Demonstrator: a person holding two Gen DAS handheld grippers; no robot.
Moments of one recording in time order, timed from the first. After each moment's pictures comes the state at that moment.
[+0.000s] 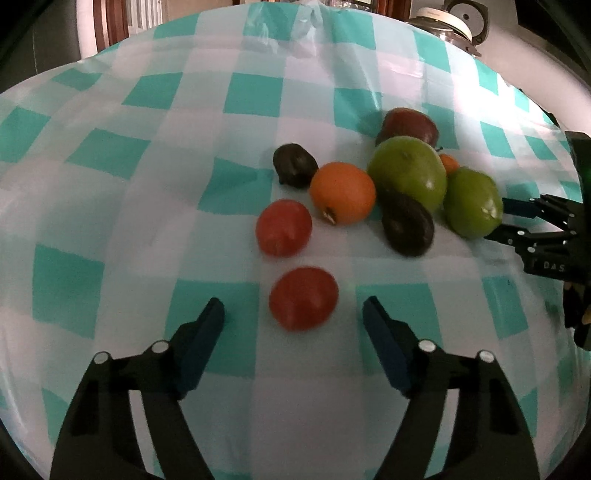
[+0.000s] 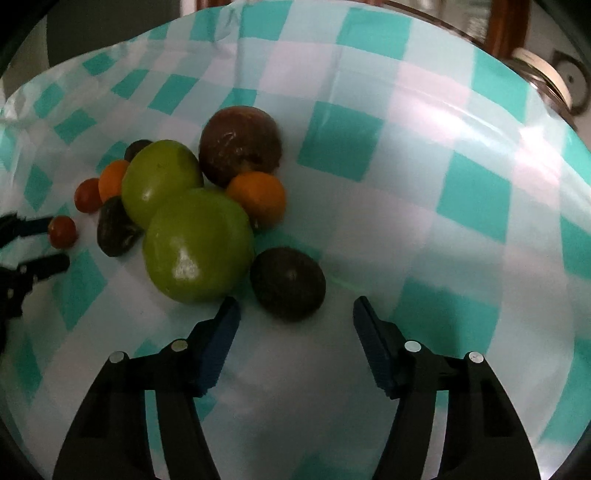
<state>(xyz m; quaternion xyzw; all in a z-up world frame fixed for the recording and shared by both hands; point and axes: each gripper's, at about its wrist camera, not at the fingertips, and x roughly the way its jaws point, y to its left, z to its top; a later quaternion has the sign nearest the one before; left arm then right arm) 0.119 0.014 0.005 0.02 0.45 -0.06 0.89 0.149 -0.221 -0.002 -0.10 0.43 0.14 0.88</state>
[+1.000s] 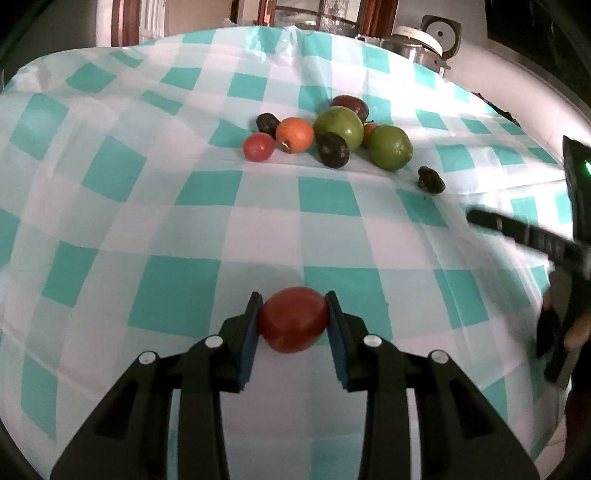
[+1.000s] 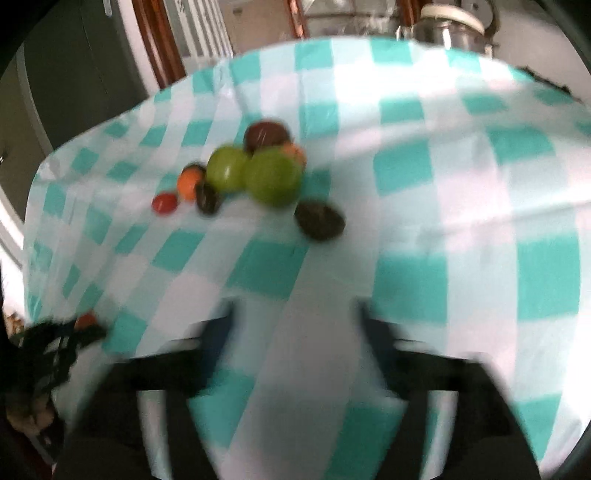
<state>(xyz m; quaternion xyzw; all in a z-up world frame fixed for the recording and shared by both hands) -0.031 0.016 0.010 -0.02 0.42 -0.09 0.90 0.009 -0.224 0.012 0.08 0.39 0.08 0.91</state>
